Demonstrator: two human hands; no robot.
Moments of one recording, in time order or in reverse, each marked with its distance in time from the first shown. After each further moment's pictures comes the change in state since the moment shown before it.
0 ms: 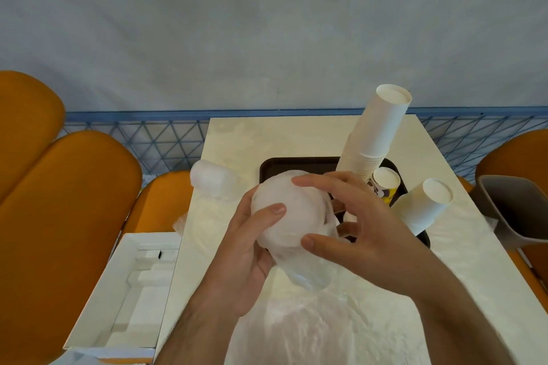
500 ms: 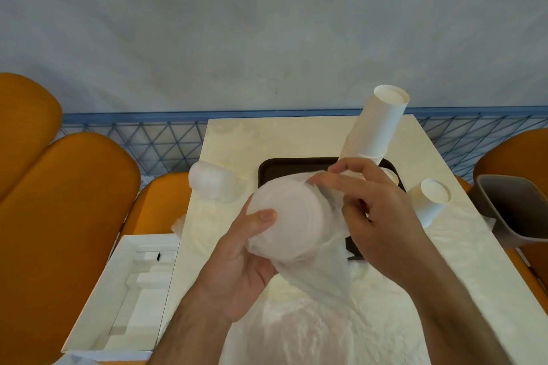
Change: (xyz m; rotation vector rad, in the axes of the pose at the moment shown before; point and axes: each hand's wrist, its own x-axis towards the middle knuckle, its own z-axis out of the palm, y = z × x) left_hand -0.004 0.003 -0.005 -0.125 -0.191 -0.056; right_hand 0.008 0.008 -0.003 -0.273 0.318 -0.103
